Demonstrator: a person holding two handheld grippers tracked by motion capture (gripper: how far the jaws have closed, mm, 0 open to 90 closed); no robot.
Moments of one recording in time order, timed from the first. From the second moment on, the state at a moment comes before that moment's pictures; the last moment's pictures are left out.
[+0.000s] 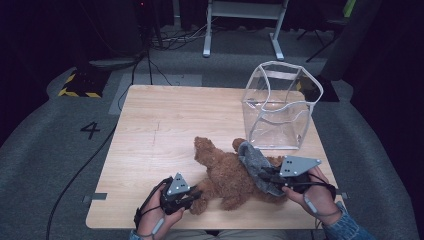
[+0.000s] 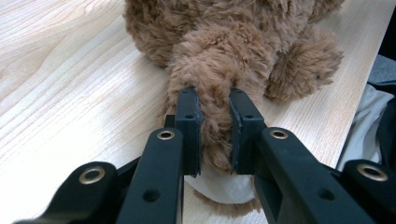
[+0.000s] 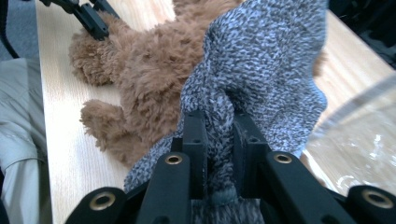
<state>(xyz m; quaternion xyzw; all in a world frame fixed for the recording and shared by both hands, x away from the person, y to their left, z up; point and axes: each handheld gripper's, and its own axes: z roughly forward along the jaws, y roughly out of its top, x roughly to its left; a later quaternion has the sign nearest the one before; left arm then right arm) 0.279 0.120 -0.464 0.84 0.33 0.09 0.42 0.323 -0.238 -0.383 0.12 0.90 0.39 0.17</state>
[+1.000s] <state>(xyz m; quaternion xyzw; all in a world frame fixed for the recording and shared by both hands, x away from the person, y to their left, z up) 0.277 0.119 -0.458 0.84 0.33 0.10 0.42 0.272 -0.184 -0.370 0.03 0.87 0.45 0.20</state>
